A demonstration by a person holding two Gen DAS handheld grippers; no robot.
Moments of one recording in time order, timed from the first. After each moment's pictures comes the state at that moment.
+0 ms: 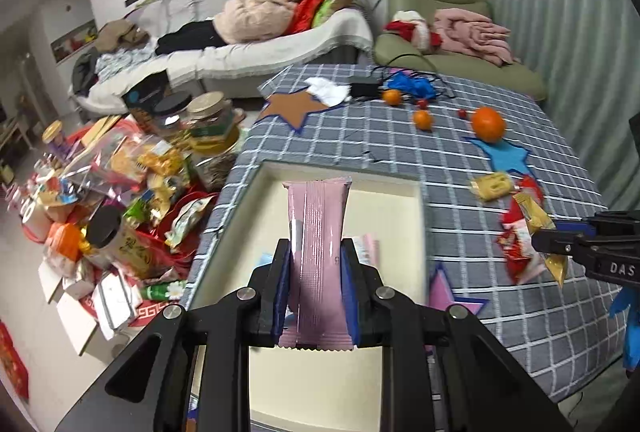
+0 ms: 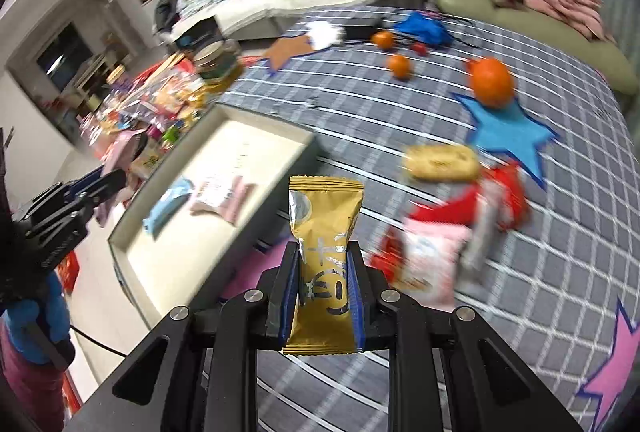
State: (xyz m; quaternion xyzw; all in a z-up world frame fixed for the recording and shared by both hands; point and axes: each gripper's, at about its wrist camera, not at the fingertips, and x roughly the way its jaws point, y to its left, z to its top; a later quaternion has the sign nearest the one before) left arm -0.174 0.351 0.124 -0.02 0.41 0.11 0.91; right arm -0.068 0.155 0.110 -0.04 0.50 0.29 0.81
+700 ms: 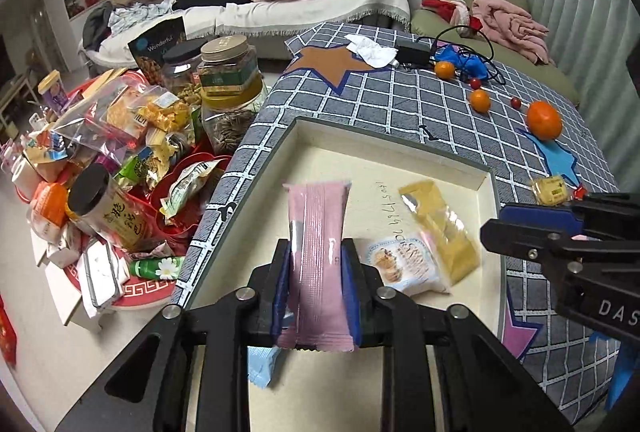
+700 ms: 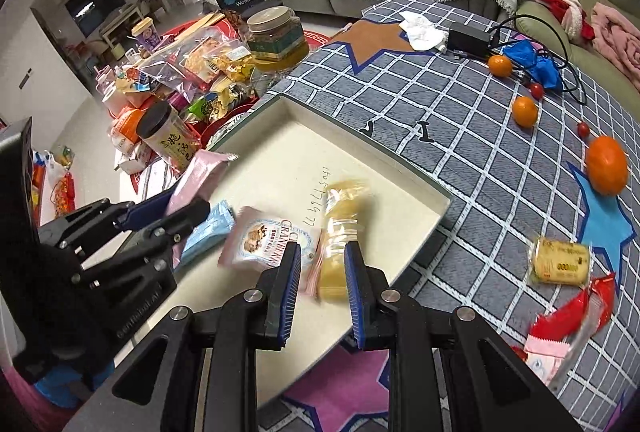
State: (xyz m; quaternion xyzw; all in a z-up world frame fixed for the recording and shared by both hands) left arm -0.130 0.394 0.065 -0.06 0.45 0.13 0.88; right arm -0.039 0.287 0.083 -0.11 0.51 0.35 0.78
